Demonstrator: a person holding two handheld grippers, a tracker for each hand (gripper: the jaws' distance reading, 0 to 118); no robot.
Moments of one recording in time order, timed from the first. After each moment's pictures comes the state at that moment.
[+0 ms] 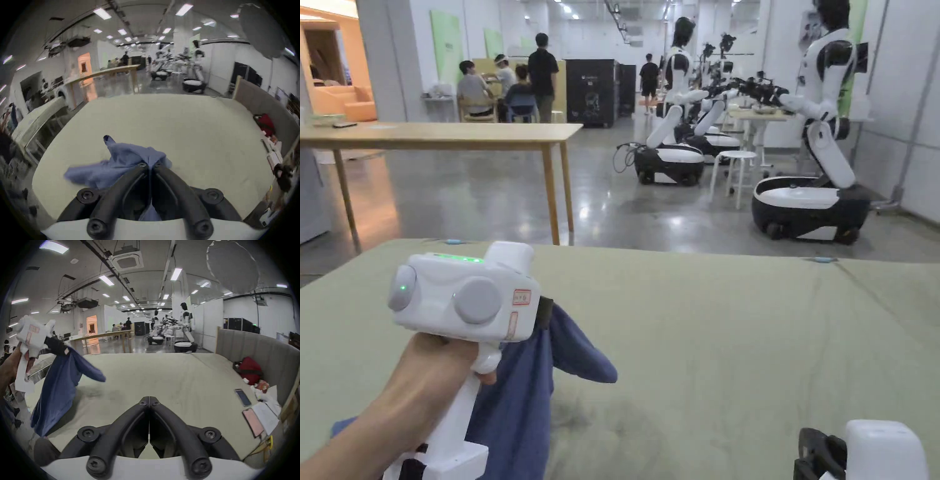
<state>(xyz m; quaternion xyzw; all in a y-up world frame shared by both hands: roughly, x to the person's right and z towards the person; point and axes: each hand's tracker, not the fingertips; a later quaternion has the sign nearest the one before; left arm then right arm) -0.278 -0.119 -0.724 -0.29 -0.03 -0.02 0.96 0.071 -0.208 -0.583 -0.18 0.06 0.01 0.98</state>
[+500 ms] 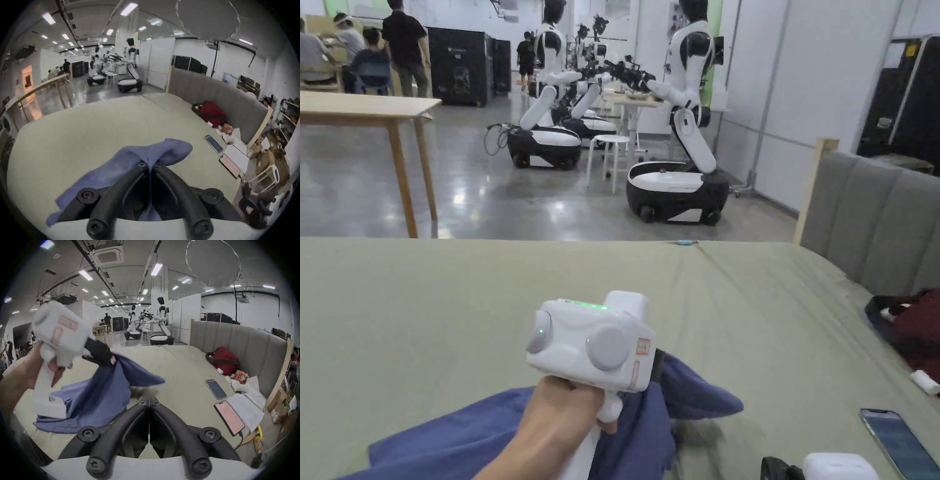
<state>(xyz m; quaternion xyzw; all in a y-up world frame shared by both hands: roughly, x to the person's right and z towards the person) -0.012 -0.222 -0.833 -0.37 -0.24 0.00 0.90 0.154 -0.236 -0.603 -0.21 -0.04 0.01 0.98</state>
